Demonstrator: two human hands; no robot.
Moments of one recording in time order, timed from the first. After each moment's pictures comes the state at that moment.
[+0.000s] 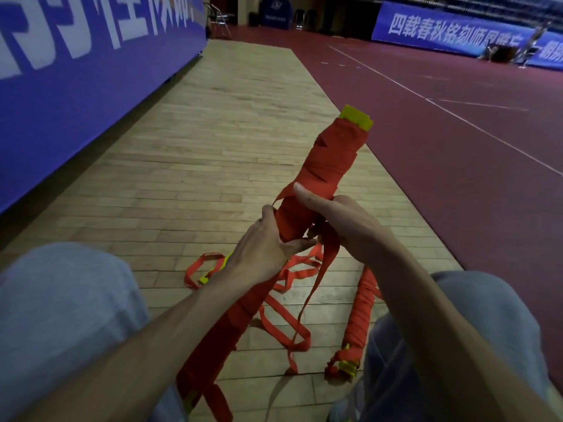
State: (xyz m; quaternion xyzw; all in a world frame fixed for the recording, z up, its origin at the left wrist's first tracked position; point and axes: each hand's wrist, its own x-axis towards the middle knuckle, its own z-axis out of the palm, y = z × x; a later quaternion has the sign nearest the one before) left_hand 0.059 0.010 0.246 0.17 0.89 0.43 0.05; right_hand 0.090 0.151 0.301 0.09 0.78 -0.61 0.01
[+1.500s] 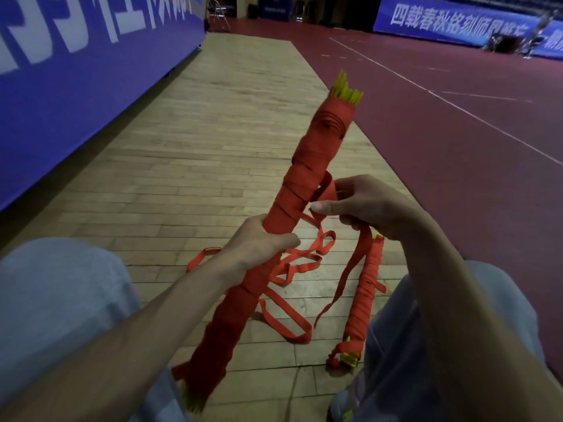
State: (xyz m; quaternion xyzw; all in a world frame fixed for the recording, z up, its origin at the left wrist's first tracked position) left_hand 0.056 0.001 0.239 0.08 0.78 0.59 0.20; right_hand 0.095 0.187 0.322 0.04 0.88 -0.48 0.06
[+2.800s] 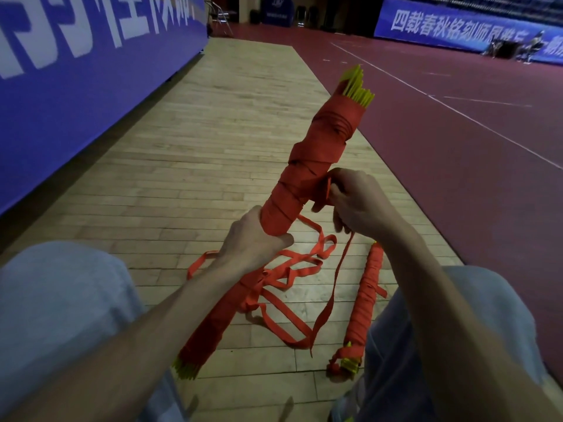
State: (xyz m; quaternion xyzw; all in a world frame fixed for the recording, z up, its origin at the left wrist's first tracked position) left_hand 0.054 -0.001 0.247 0.09 0.88 0.47 0.07; right_hand 0.083 0.172 0.314 0.00 0.95 -0.30 -0.10
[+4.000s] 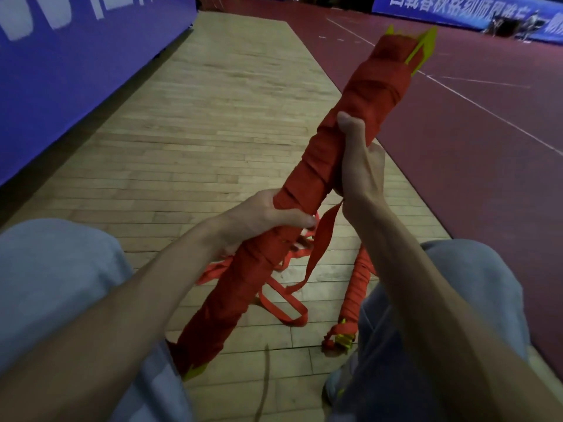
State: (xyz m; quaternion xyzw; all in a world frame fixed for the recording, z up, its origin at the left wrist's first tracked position) left_hand 0.060 -0.006 0.267 0.24 0.67 0.62 0.33; right_hand 0.082 0.142 0.313 0.15 0.67 -0.68 -0.27
